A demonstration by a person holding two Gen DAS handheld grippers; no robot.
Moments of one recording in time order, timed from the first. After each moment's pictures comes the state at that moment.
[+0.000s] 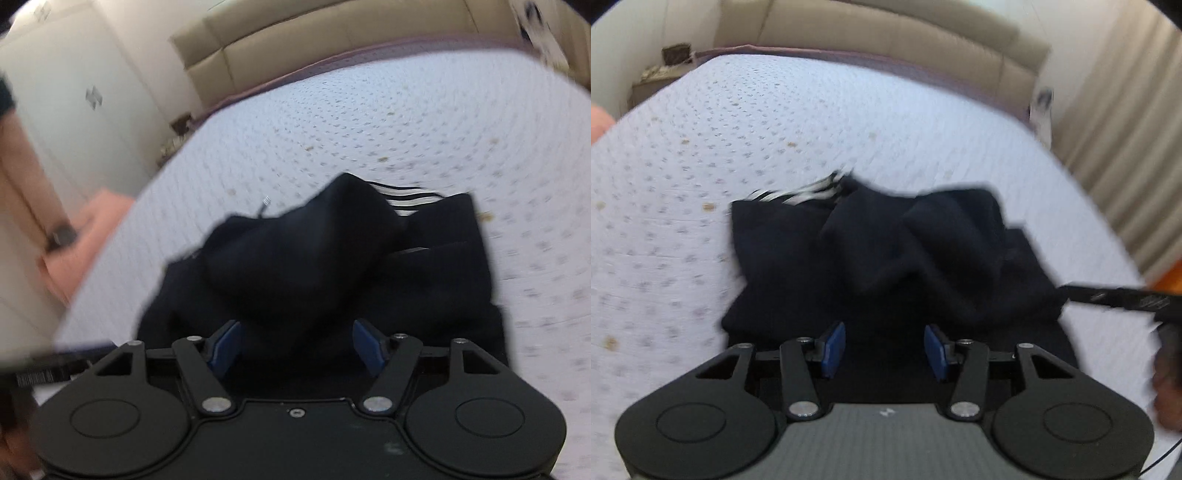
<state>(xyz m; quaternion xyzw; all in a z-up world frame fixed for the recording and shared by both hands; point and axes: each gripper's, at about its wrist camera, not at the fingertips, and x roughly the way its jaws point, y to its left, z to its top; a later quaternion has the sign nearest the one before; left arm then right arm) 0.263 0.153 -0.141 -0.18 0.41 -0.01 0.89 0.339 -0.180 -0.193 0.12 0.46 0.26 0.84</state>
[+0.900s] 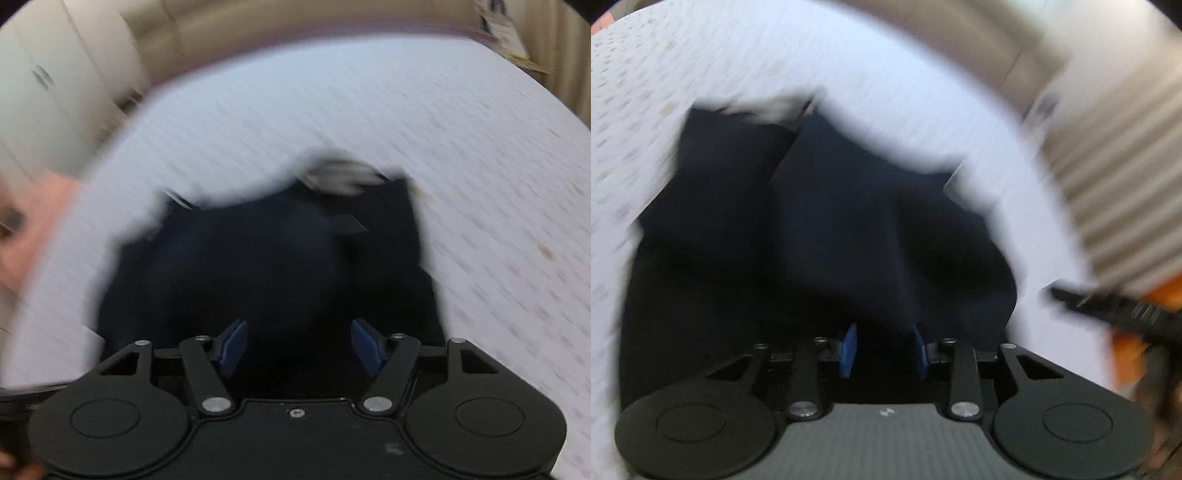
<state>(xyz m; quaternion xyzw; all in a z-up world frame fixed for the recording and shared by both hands) 0.254 0.119 -0.192 -0.26 0.49 -0.03 0.83 0.317 -0.210 -0.171 0.03 0.52 0.15 0.84</state>
